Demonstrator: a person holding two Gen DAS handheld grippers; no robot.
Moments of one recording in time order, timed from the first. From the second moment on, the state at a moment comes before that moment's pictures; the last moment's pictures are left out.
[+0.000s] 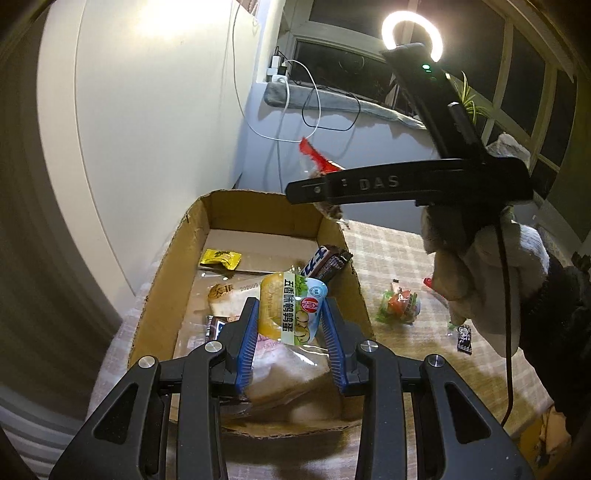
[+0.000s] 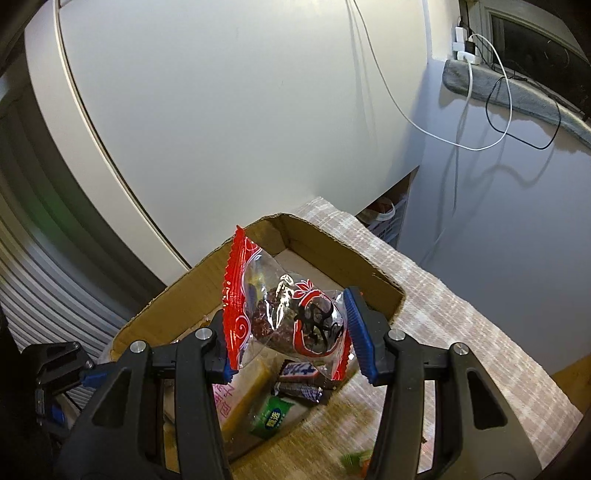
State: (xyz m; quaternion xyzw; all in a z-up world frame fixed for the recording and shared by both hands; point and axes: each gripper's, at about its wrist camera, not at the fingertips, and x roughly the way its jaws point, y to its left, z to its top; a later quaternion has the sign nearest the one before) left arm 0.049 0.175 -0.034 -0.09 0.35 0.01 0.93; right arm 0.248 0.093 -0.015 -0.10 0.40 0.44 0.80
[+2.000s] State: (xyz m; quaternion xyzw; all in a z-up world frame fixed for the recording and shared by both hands) left arm 0.105 0.026 -0.060 -0.06 0.39 -0.10 0.91; right arm 0.225 -0.143 -0.042 -0.06 0.44 0.28 0.85
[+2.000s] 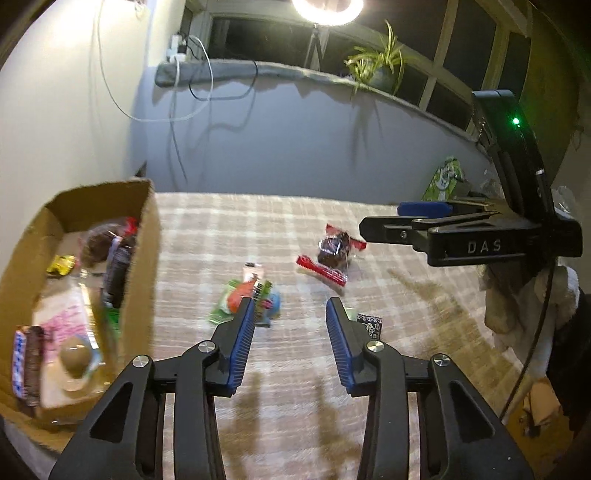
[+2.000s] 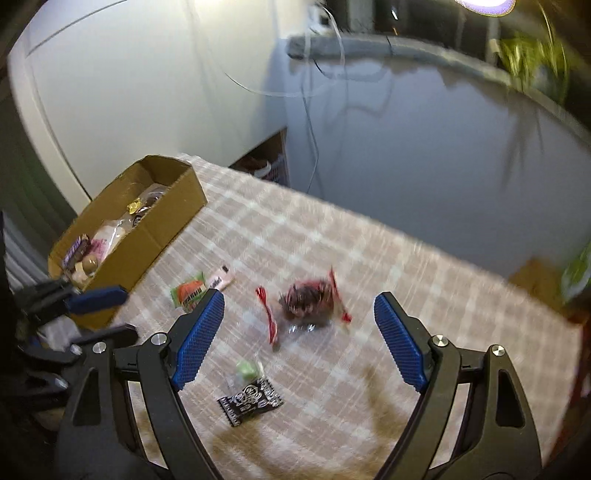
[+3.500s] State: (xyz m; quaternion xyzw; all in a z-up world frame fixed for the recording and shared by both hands) left arm 0.147 0.012 -0.104 0.00 0.41 -0.05 0.91; right arm 0.272 -0.121 -0.112 -0.03 0.52 0.25 0.82
